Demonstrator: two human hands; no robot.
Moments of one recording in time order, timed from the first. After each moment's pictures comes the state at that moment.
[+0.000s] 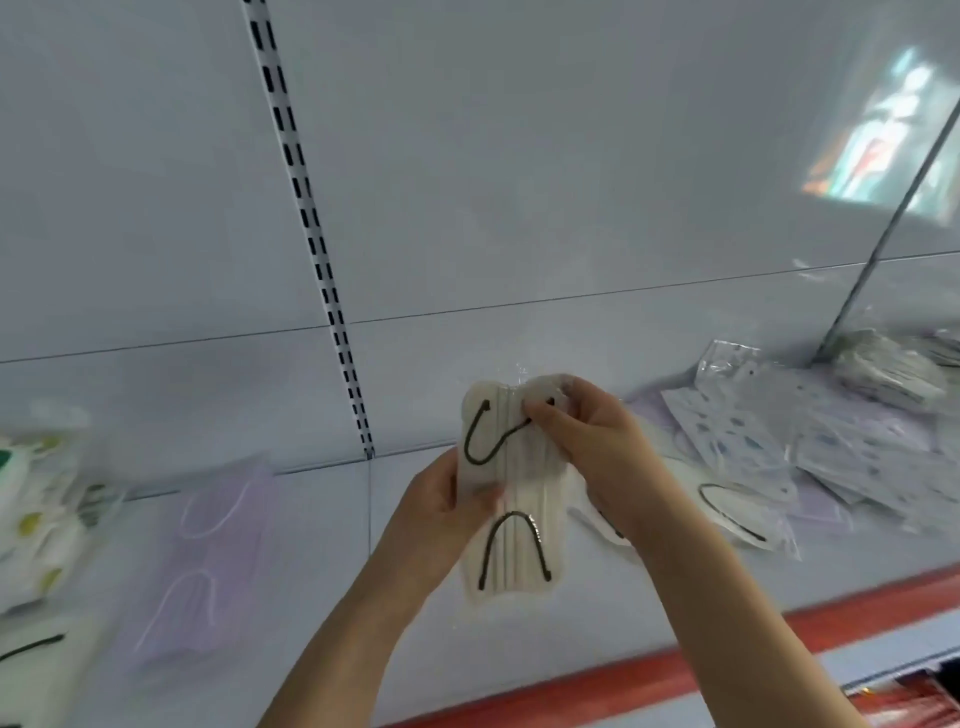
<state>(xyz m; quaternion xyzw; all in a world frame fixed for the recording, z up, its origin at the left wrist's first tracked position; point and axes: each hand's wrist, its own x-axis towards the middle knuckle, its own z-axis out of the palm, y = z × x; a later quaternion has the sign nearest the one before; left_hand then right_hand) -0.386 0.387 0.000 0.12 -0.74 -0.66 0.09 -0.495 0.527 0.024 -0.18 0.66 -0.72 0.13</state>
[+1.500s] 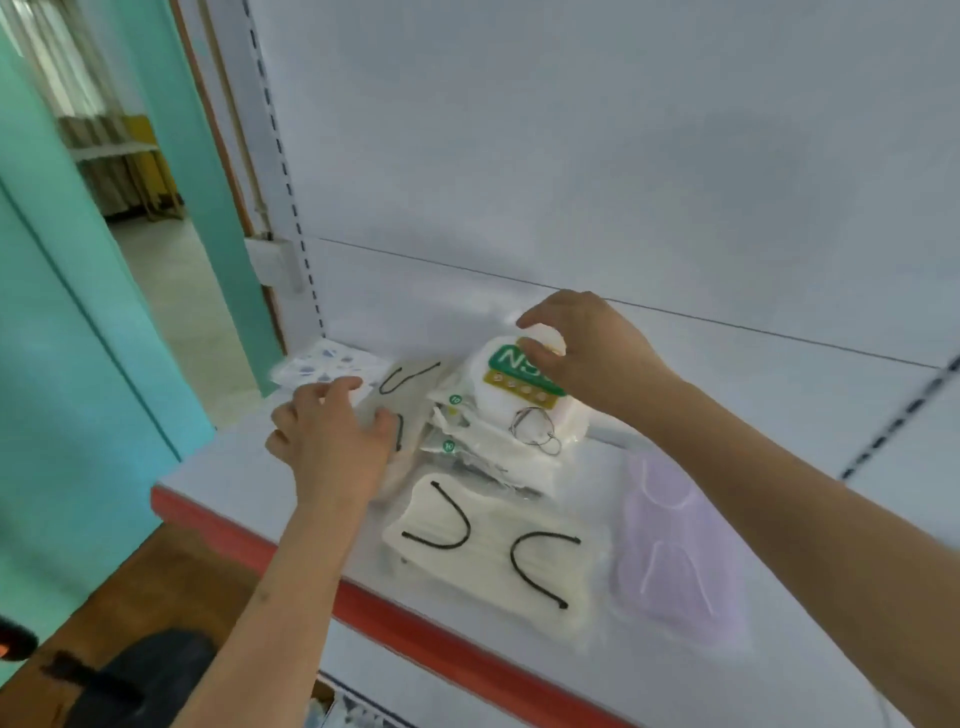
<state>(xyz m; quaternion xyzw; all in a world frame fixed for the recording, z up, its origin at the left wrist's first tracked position) -0.093 0.008 -0.002 0.62 -0.71 -0.15 0.28 -0.318 0.095 0.079 -0.63 0.75 -0.21 -0.04</state>
